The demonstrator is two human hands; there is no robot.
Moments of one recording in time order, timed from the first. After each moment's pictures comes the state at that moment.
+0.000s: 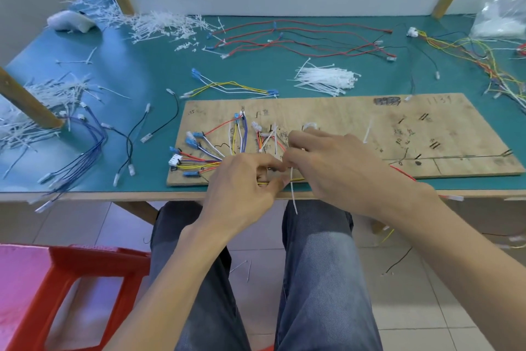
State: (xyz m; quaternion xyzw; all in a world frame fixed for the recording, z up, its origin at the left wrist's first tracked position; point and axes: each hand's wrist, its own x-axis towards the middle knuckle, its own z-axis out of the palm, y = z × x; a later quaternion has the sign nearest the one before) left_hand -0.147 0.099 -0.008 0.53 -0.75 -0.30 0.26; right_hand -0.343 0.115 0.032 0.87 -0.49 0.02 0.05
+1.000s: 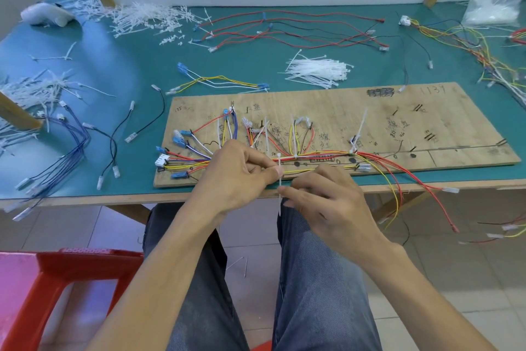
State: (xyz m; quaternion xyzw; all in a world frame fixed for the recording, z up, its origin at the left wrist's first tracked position) left_hand -0.152 0.077 -0.010 0.51 -0.66 -0.50 0.22; right_hand -0.355 0.156 -0.068 0.80 -0.46 0.37 0.05
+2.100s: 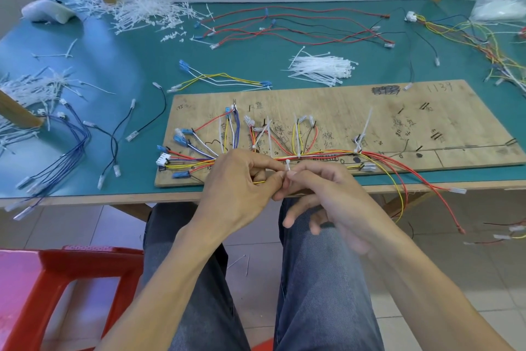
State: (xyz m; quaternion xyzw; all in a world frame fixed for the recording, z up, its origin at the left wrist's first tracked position) left_hand -0.150 0.094 -0.013 0.50 -0.75 -0.35 0.27; right_hand -0.323 0.152 0.002 0.38 -0.55 0.39 -0.64
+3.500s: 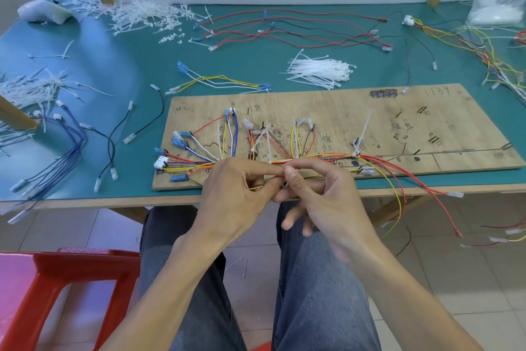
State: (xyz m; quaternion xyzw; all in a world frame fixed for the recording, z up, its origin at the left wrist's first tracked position) left_hand -0.150 0.100 -0.016 0.47 -0.75 -0.36 0.30; right_hand -0.313 0.155 -0.025 0.37 -0.56 0.51 -0.54
